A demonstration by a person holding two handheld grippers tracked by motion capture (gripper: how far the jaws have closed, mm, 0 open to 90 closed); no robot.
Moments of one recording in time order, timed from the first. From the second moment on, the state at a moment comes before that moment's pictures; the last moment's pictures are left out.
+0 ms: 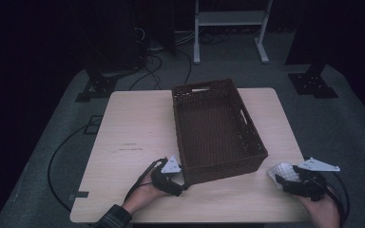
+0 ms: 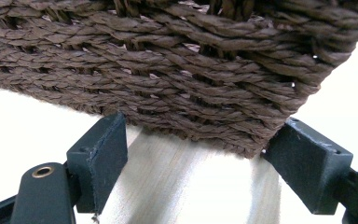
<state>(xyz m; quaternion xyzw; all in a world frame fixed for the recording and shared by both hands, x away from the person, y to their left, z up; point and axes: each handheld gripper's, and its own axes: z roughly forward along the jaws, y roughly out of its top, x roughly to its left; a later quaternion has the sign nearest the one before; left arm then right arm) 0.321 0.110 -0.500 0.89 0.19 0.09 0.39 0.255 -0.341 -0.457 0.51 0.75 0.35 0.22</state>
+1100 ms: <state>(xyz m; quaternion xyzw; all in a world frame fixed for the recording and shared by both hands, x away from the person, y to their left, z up) 0.304 0.236 -0.494 0.87 0.32 0.13 0.34 0.304 -0.305 -0.423 0.45 0.77 0.39 0.21</state>
